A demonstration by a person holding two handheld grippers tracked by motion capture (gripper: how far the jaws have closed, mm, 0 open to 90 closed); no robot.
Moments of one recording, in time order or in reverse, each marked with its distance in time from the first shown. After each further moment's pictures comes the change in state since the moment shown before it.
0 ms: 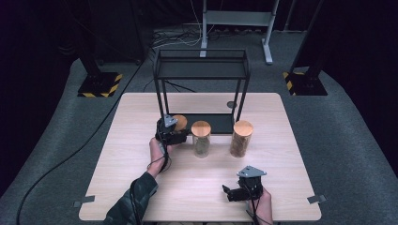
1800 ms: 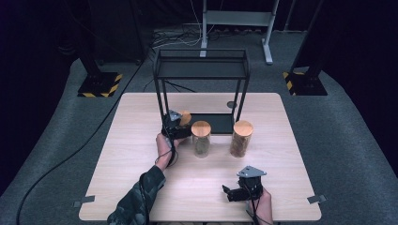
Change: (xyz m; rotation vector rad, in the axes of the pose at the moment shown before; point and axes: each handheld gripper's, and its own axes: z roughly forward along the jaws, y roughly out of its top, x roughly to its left) left arm -0.002 0.011 0.029 0.000 0.014 -0.068; right arm 0.000 0.000 0.000 -0.001 0.004 -0.003
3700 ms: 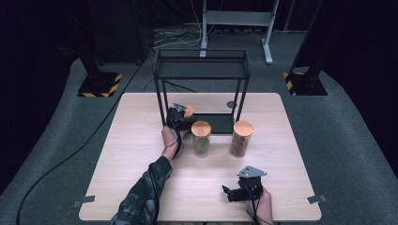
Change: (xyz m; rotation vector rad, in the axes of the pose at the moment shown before) left arm 0.008 0.019 0.042 0.039 0.053 -0.038; right arm 0.000 0.000 0.000 -0.005 0.007 -0.004
